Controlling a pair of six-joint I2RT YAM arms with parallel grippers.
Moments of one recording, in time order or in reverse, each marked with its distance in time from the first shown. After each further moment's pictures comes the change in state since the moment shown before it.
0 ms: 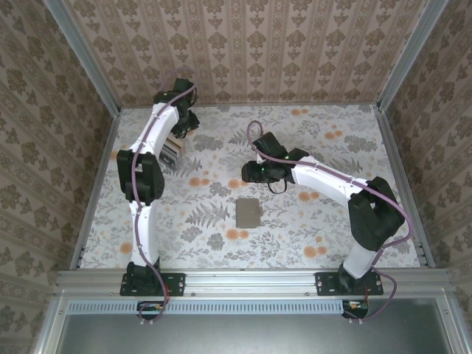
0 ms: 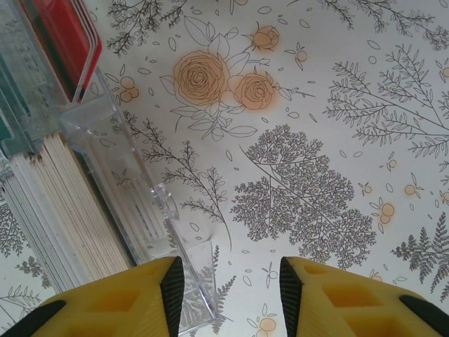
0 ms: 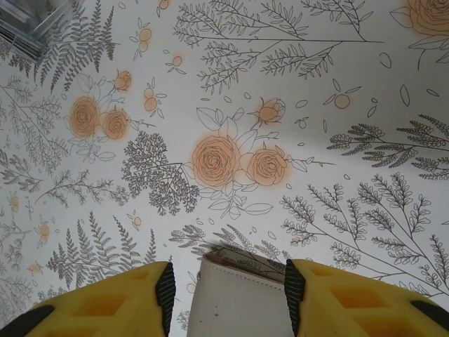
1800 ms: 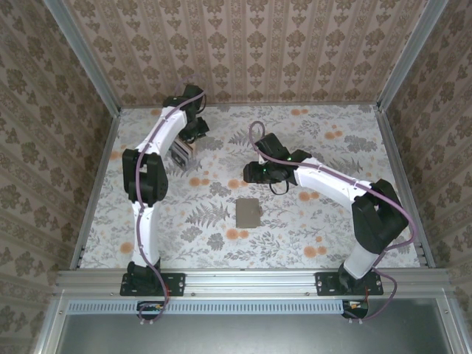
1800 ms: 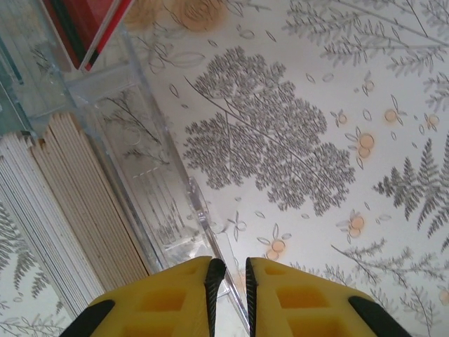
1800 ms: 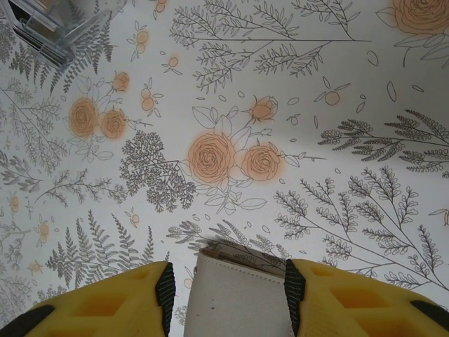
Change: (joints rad) left arm -0.061 -0.012 -0.081 0.021 0.104 0.016; right arm 0.000 -0.036 -0.033 0.004 0.016 0.013
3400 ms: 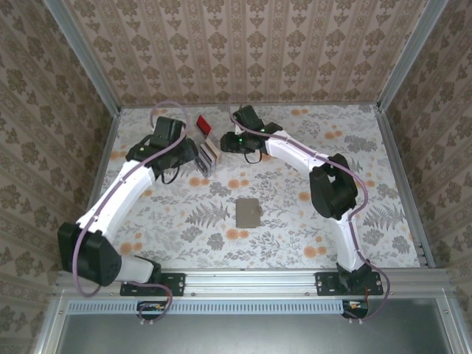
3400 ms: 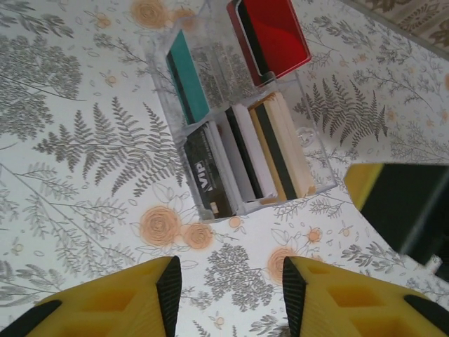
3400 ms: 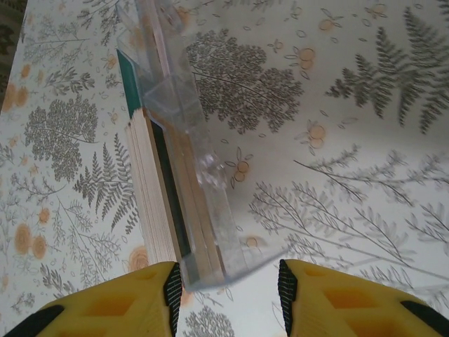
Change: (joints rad) left arm -0.070 -0.900 -0.890 0.387 -0.041 0.023; right arm -0.039 0.513 0.644 -0.006 -0.085 -0.044
